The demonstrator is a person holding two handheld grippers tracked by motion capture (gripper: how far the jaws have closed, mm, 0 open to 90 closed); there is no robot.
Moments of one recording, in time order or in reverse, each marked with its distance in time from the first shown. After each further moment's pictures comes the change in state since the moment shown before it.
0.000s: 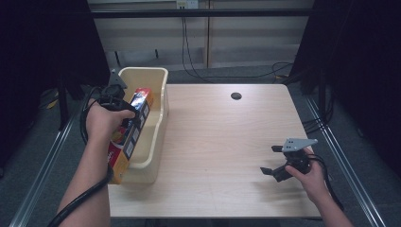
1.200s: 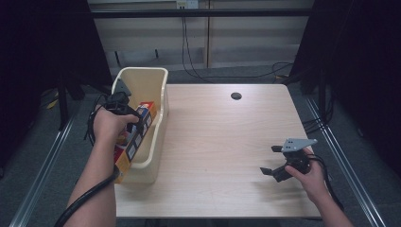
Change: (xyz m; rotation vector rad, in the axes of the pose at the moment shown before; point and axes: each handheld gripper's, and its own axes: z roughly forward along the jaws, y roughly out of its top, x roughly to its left) left arm 0.004 0.004 0.030 0.081 0.001 -0.030; right arm 0.000 0.000 0.001 0.006 0.001 -0.003
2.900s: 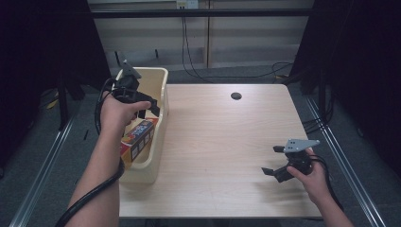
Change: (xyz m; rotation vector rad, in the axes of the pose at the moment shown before) left arm -0.041 0.007 -0.038 -0.179 -0.127 0.125; right arm 0.001 -0.002 -0.005 -0.006 -0.013 0.008
